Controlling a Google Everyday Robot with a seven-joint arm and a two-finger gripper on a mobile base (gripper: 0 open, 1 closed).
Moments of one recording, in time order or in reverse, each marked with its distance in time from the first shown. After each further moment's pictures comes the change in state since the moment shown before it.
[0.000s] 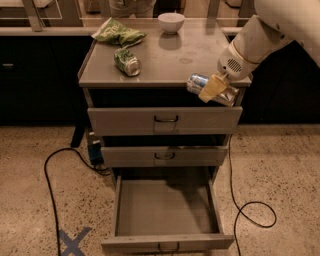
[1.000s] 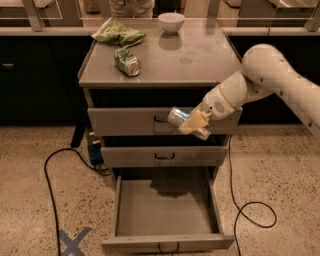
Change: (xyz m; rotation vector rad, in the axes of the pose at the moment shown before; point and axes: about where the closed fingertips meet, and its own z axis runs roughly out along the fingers) arm 0.016 0.040 0.116 -0.310 -0.206 -0.059
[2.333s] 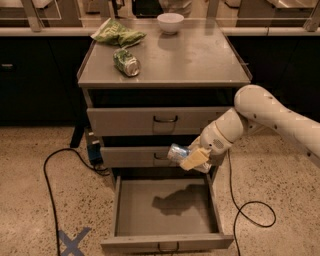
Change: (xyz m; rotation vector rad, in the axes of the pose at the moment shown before) arm 0.089 0.042 0.061 -0.120 0.076 -0.049
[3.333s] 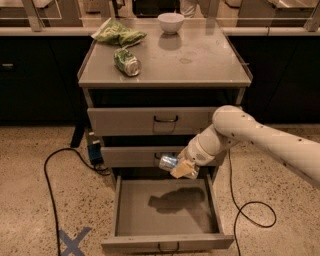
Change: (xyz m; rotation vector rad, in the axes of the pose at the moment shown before) arm 0.016 -0.034 0.070 0.104 0.051 -0.059
